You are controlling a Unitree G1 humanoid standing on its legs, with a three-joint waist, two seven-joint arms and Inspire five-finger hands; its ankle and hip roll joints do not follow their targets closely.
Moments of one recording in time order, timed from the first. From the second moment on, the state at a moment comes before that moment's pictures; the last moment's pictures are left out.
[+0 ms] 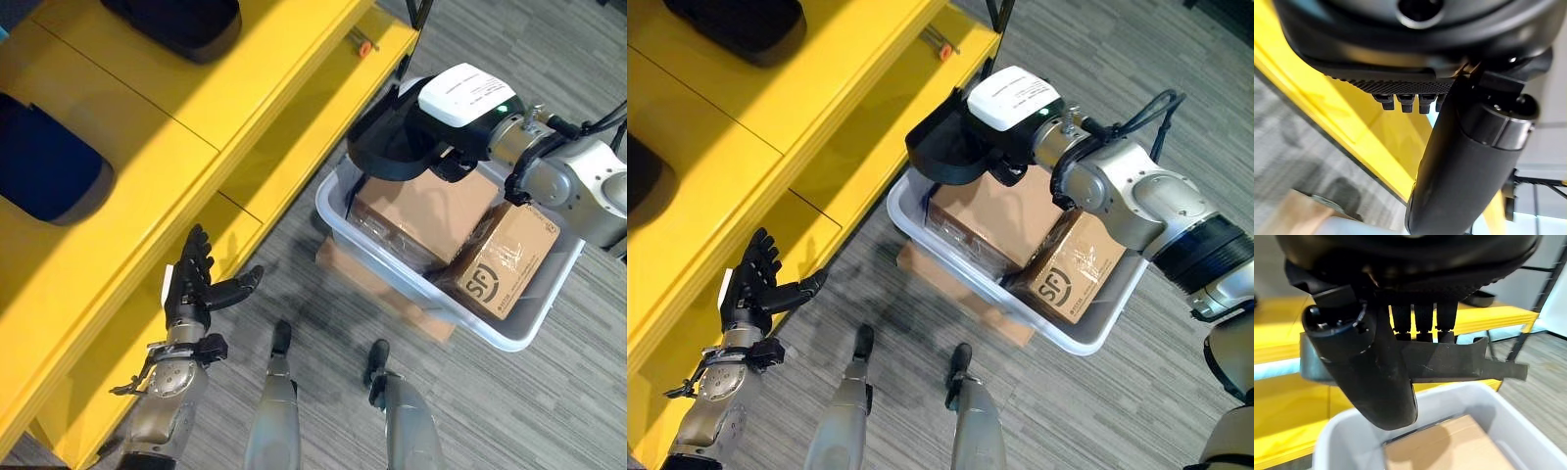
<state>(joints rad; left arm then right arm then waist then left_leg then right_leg) 0.04 0.46 0.00 -0.02 -0.45 -0.11 0.23 -1.25 -1.18 0.91 0.18 -0.28 -0.07 0.05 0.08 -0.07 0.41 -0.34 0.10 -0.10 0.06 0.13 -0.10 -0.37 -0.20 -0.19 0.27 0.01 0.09</state>
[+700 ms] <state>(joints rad) -0.06 0.69 0.21 -0.30 0.22 -0.13 0.39 -0.77 -1.17 0.44 0.07 0.08 -0.10 0.10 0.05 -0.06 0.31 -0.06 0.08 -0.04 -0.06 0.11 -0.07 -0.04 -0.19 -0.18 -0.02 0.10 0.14</state>
